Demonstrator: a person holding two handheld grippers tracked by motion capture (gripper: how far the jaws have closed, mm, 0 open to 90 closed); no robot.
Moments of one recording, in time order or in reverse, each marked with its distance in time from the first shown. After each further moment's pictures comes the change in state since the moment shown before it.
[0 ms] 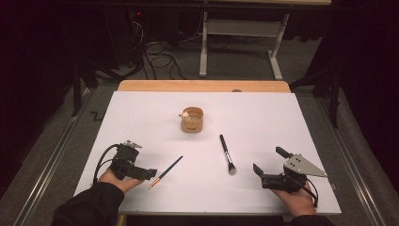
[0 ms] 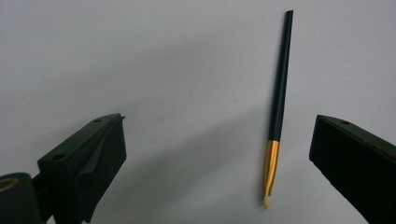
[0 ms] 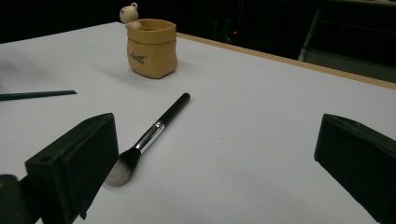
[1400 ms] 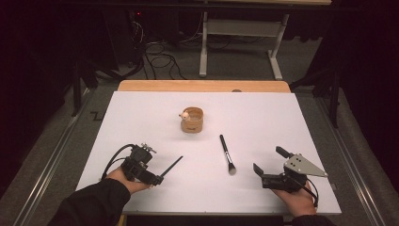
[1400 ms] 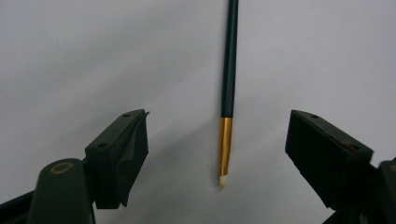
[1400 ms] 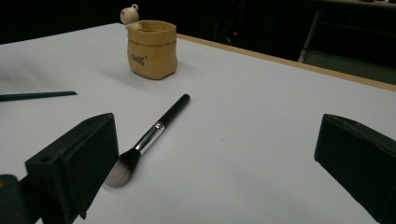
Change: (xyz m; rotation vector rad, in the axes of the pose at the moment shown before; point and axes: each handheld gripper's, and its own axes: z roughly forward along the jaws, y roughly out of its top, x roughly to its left) left arm -0.031 0.014 0.010 0.181 -0.025 0.142; right arm 0.000 0.001 -0.001 -0.002 -0.001 0.001
